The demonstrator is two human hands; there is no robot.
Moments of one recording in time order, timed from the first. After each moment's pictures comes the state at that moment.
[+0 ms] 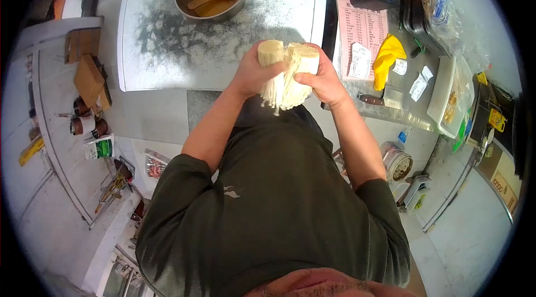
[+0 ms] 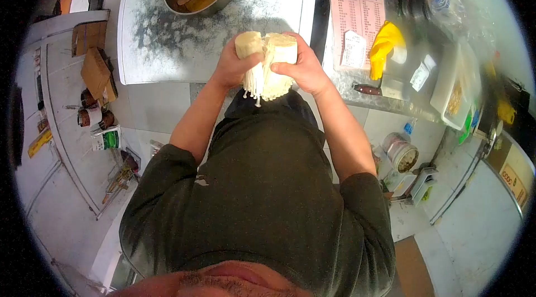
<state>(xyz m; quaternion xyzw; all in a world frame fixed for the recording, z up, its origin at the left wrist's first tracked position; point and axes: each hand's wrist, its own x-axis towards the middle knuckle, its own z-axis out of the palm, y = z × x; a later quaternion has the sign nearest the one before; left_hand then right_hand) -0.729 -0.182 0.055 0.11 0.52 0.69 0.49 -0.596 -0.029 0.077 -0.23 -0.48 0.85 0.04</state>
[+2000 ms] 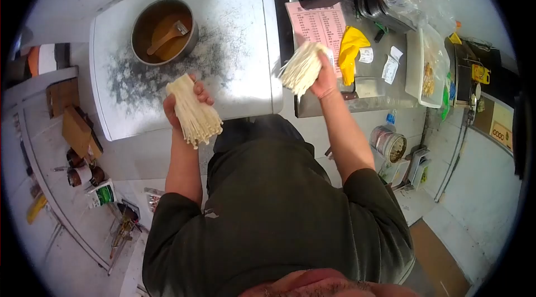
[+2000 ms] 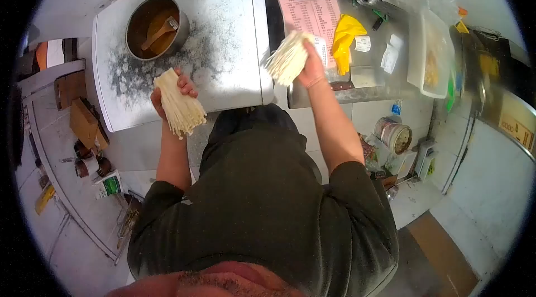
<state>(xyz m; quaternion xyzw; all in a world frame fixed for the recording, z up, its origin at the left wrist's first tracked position) -0.771 -0.230 0.050 -0.03 0.10 0.83 0.54 -0.543 0.064 0.001 -0.37 -0.15 0.89 0.23</state>
